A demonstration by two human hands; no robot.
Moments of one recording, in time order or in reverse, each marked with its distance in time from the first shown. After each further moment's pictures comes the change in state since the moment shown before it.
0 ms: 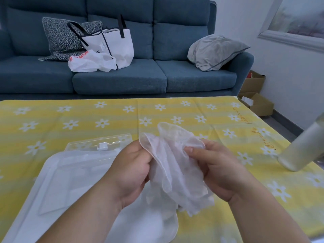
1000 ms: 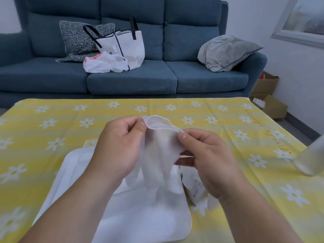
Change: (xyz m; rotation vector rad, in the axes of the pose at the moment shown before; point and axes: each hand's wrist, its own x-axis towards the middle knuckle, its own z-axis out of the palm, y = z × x) left_hand -0.008 0.037 -0.044 0.550 0.343 0.392; right_hand 0.004 -0.001 0.054 -0.201 0.010 -0.259
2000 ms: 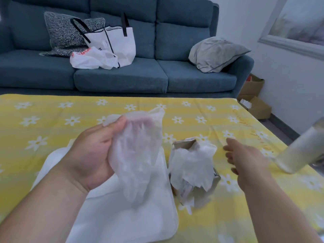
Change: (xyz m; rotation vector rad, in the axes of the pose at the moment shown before) left_hand 0.005 -0.010 -0.008 -0.936 -0.249 -0.433; right_hand 0.014 0.026 -0.107 -0.281 0.779 0.412
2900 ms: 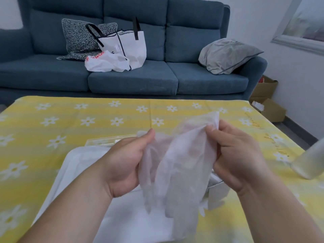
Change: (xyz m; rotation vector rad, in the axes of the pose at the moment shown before) left_hand -0.007 -0.010 0.005 0.131 -0.092 -0.321; right_hand -0.086 -0.044 0.033 0.647 -0.736 -0.111
